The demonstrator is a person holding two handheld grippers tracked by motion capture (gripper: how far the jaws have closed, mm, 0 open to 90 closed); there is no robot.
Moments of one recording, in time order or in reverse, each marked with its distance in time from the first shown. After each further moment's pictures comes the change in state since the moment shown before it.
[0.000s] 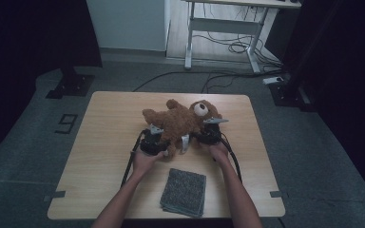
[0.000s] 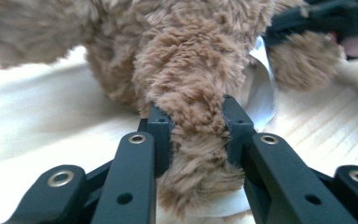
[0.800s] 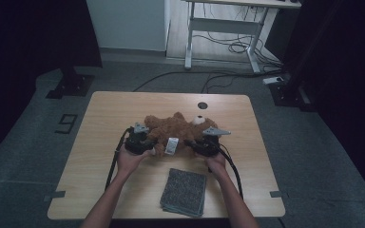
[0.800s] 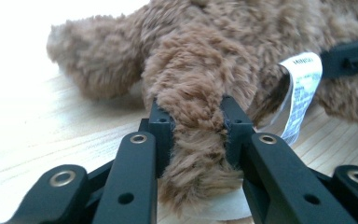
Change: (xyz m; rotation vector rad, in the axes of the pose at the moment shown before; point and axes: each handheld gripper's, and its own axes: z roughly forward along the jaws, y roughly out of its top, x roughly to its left) left arm 0.028 -0.007 -0.035 -0.010 -0.006 0.014; right arm 0.047 -0.022 -0.031 -0.135 0.157 -0.002
